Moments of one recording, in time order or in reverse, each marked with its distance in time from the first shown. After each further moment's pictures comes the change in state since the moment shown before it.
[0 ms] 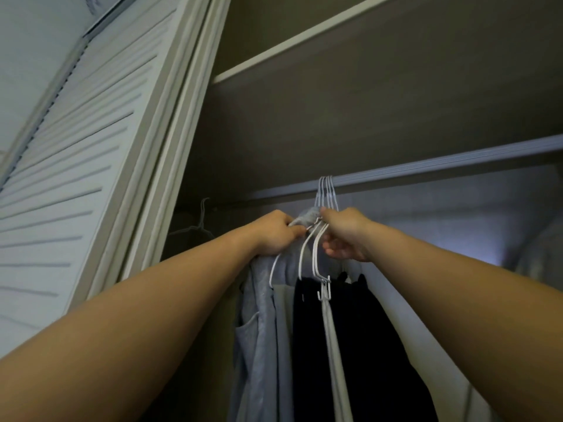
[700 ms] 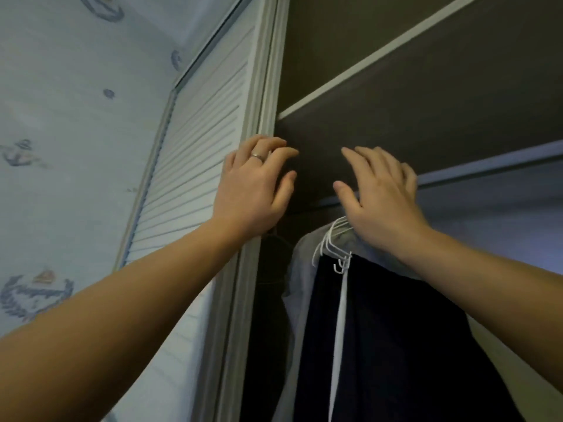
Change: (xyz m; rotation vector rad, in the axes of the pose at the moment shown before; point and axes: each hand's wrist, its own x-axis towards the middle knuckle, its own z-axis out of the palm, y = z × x) left_hand -0.122 0.021 -0.142 0.731 0.769 0.344; right_hand -0.091 -0.060 0.019 -0.718 0.340 -0.927
